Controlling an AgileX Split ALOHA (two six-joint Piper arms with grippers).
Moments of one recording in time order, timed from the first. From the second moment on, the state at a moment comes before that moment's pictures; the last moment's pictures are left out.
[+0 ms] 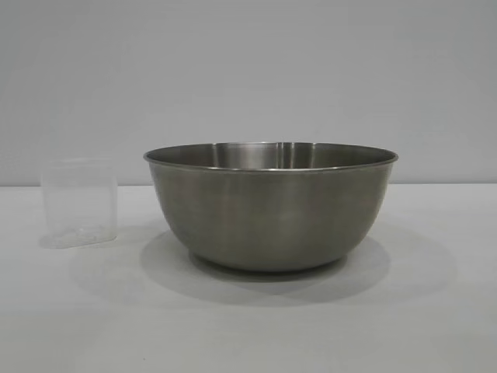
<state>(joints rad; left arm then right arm) 0.08 0.14 -0.52 0.05 1.07 -0.04 0.15 -0.02 -0.49 -0.04 1.14 0.10</state>
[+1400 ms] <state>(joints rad) 0.08 -0.02 -0.48 -0.07 1.12 0.07 0.15 -0.02 -0.49 -0.04 1.14 0.10</state>
